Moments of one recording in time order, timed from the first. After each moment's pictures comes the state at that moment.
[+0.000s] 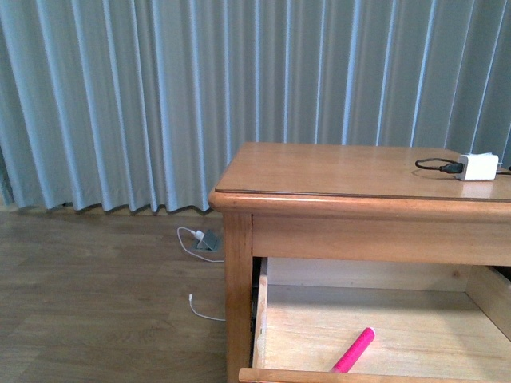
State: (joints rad) left arm 0.00 0.06 0.07 -0.01 0.00 -0.01; right arm -0.20 0.34 0.28 -0.27 -0.19 0.18
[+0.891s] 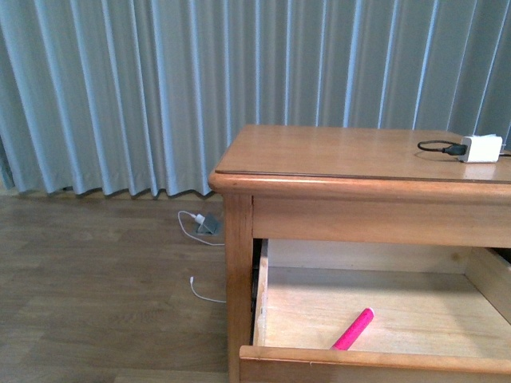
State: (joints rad) left arm 0.00 0.00 0.02 0.00 0.00 0.00; right arm -0.10 0.43 0.25 -0.27 -0.16 0.04
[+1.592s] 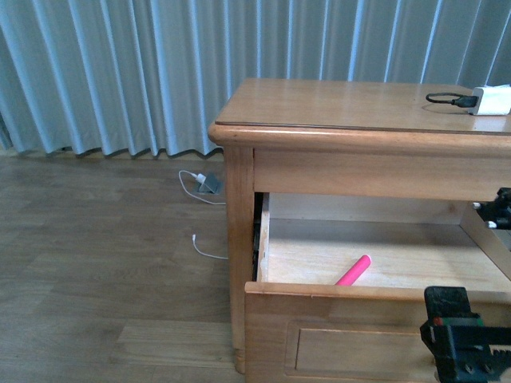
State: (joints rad) left arm 0.00 0.00 0.02 0.00 0.00 0.00; right arm 0.25 1.50 0.61 0.08 0.06 0.18
